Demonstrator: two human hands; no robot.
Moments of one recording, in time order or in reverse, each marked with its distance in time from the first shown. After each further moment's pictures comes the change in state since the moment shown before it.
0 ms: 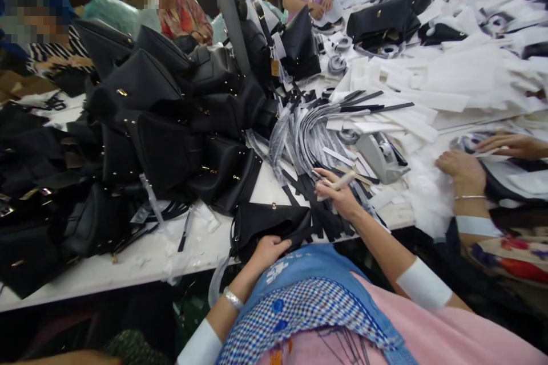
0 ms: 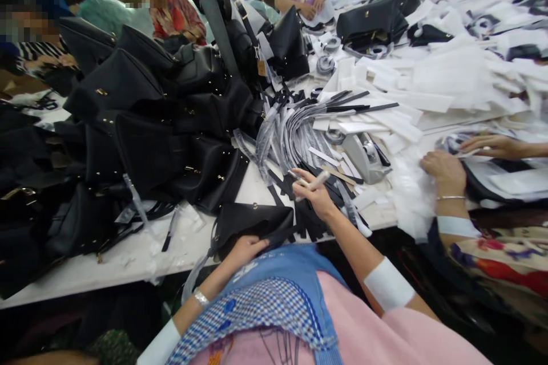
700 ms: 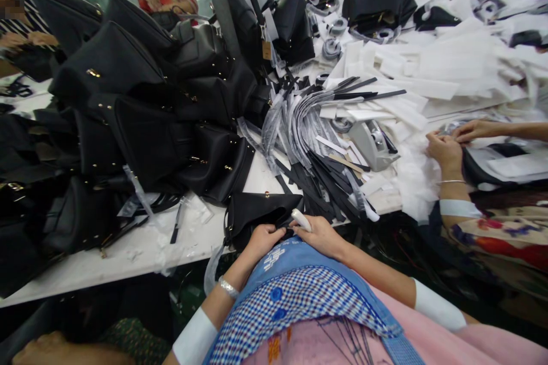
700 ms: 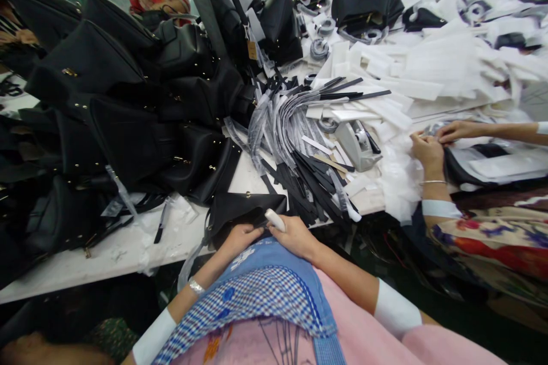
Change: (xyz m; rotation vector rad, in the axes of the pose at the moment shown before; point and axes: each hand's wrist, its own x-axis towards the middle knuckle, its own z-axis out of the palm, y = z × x) left_hand 0.004 -0.005 0.003 0.087 0.013 0.083; right_hand -0.097 0.011 0.053 -0.442 -0.312 0.140
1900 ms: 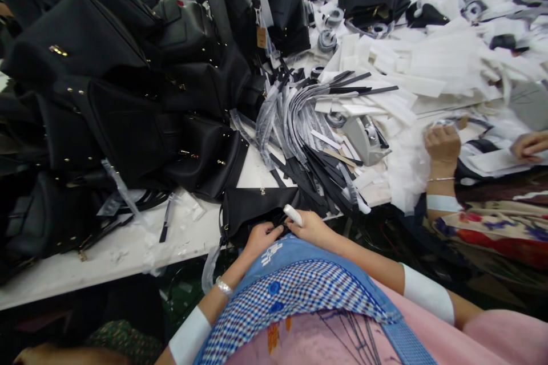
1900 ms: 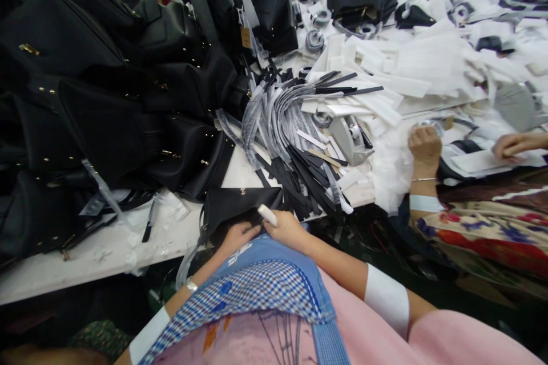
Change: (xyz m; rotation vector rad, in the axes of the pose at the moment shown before) left_hand 0.001 -0.014 0.007 -0.022 -0.035 0.108; right_hand 0.014 0.009 0.016 -0.115 0.009 0.069
